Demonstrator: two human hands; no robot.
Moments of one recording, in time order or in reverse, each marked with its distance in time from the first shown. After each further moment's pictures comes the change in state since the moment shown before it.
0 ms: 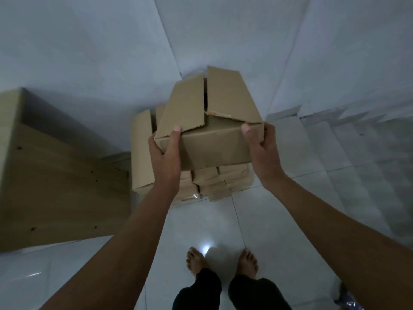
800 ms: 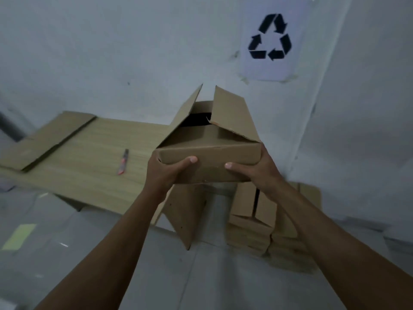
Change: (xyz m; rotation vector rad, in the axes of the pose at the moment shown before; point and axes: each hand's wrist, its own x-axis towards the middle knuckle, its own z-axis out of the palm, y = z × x) left_hand -0.108 0.188 -0.392 -0.033 0.237 0.297; right_hand -0.201 -0.243 0.230 -0.055 -0.691 -0.381
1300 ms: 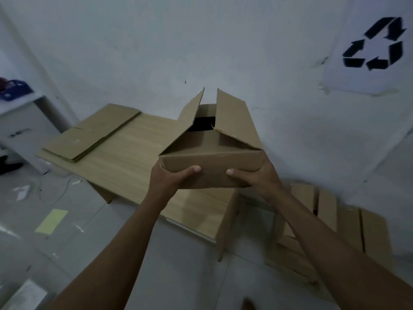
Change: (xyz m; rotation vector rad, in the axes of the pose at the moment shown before) left_hand 0.085 -0.055 -0.211 0.028 0.116 -0.016; right_hand 0.062 0.000 0.235 0.016 -0.094 0.037
